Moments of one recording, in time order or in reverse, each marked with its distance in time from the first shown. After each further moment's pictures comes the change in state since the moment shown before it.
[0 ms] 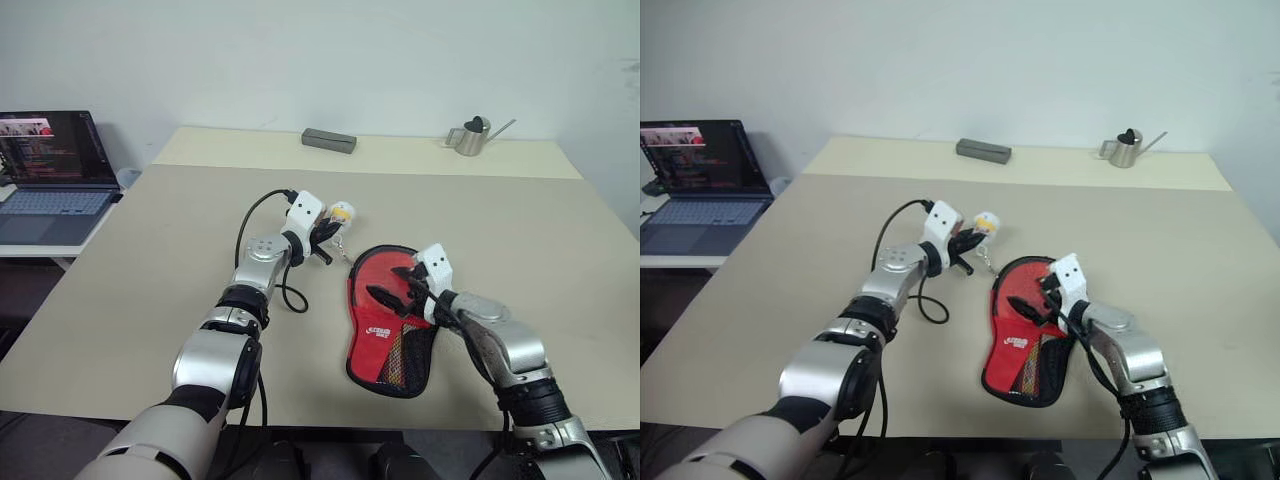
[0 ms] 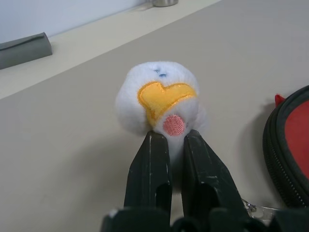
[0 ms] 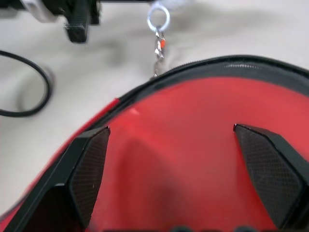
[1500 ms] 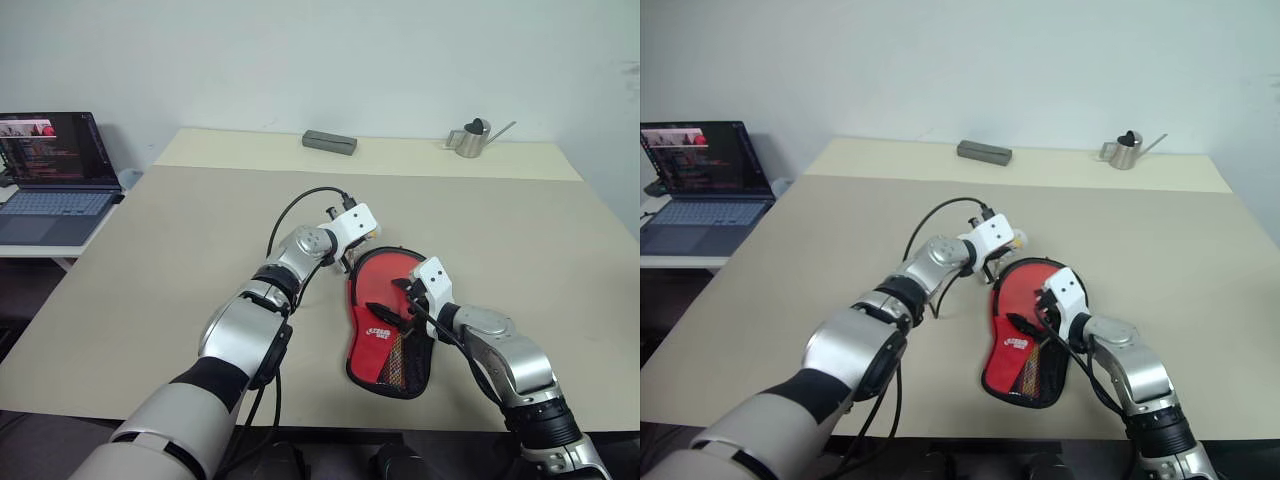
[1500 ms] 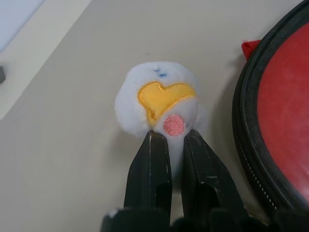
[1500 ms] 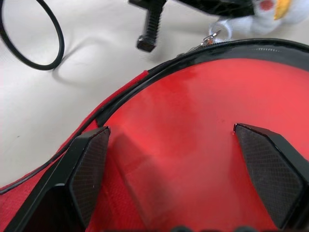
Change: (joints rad) left arm -0.215 -0.112 -0.246 0.249 0.292 -0.010 0.169; right arm 0.126 -0.045 0.028 -0.194 -0.039 0.117 0.044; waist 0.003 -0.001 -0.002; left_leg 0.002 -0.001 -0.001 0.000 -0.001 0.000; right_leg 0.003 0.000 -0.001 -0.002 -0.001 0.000
